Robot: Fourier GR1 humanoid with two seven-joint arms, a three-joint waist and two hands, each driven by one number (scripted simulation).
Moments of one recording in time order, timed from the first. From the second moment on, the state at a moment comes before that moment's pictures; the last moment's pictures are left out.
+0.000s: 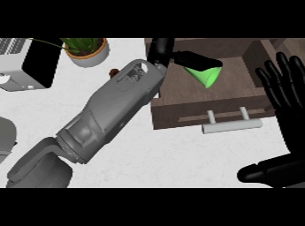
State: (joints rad) left arm -1.31 0.00 -0.57 -0.46 0.69 0.47 -0.38; right arm -0.16 -0.09 -0.08 -1.99 -0.25 0.21 0.12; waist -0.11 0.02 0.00
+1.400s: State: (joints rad) left arm -0.74 0.35 -0.40 -1.20 0.80 0.43 -0.31; right arm -0.01 -0.27 -0.05 -2.07 -0.05 0.38 0.14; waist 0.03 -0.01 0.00
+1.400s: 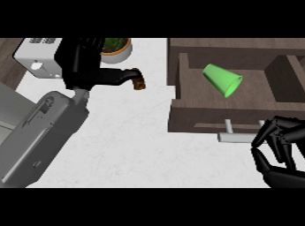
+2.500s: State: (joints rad) left arm -0.20 0.55 -0.20 -1.48 0.83 0.12 -0.37; right arm -0.21 -0.28 0.22 -1.50 0.70 0.17 -0.19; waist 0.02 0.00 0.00
